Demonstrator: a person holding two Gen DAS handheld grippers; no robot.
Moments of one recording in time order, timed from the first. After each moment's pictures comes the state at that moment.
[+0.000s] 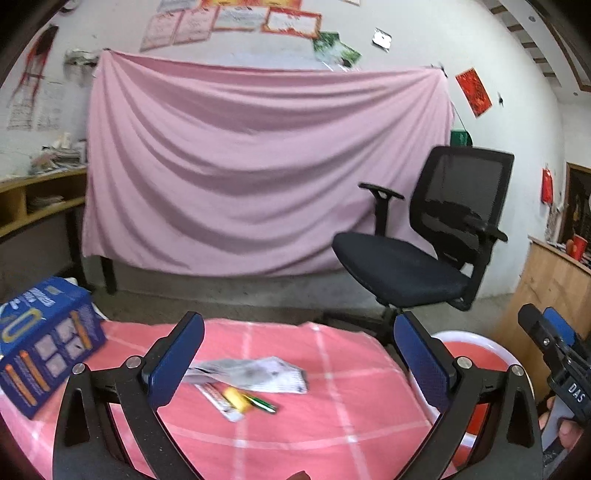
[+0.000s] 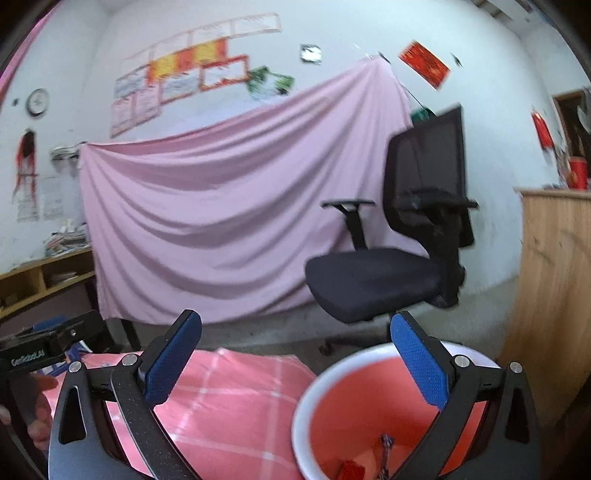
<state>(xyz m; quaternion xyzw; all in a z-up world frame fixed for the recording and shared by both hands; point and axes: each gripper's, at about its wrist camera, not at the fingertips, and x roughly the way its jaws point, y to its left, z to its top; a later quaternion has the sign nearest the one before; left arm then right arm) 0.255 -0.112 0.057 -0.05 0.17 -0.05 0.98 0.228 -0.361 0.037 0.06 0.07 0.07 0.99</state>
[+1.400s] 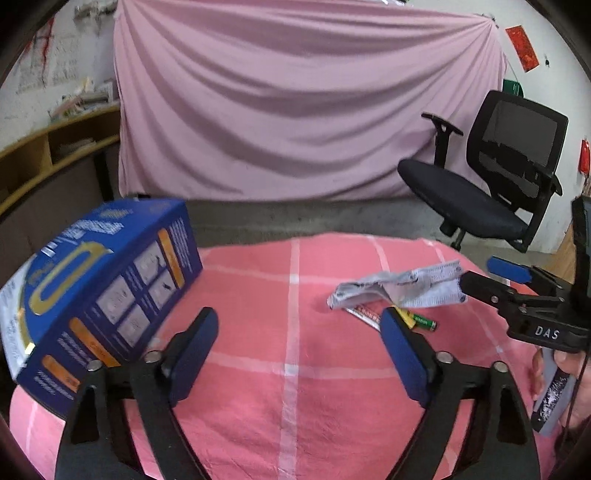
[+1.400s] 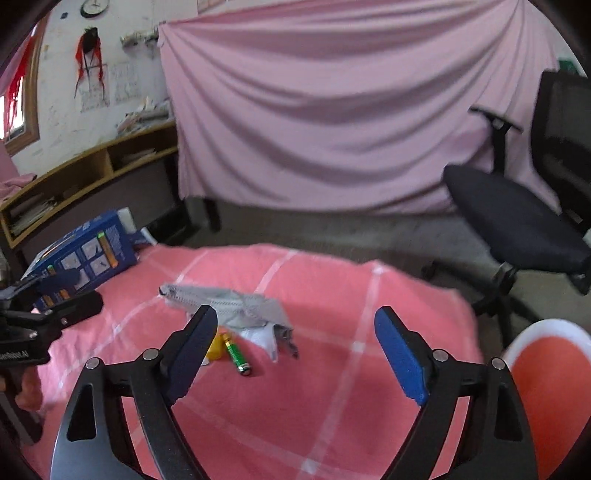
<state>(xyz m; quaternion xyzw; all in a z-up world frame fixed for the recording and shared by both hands) 0.270 0.006 -0.017 -0.04 0.33 0.00 0.94 0.337 -0.208 -0.031 -0.02 0.32 0.28 0.91</state>
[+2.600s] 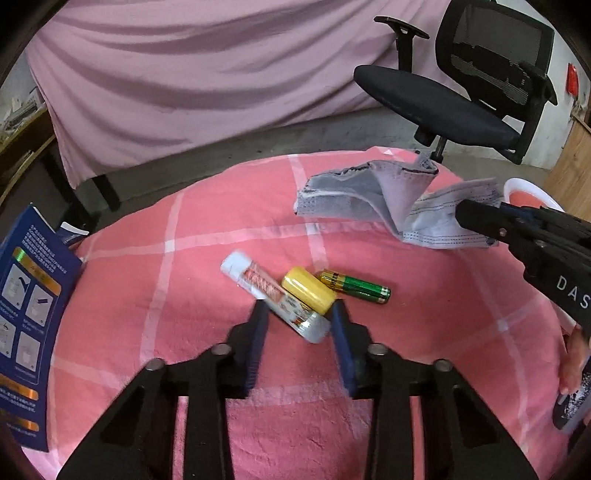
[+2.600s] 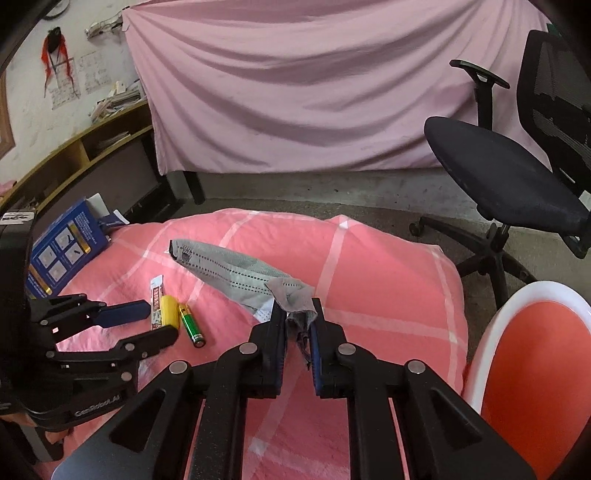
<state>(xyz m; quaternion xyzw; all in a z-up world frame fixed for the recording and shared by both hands) 0.343 -0.076 -0.052 0.05 0.46 -0.05 0.88 0.352 -0.242 -0.040 -0.03 0.38 0.23 0.90</state>
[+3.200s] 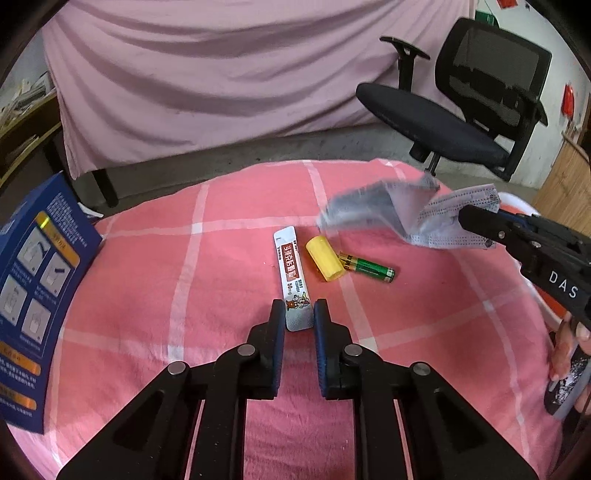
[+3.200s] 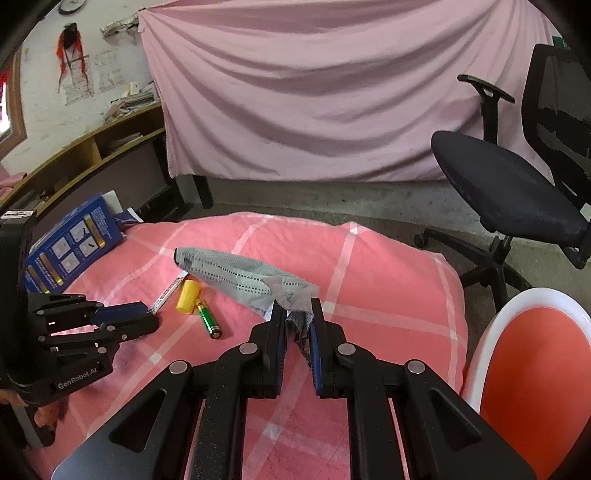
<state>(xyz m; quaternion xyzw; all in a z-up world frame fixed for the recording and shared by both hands) 0.312 -0.051 -0.042 0.01 0.44 -0.07 0.90 0.329 -0.241 -0.032 -0.03 0.34 0.25 0.91</state>
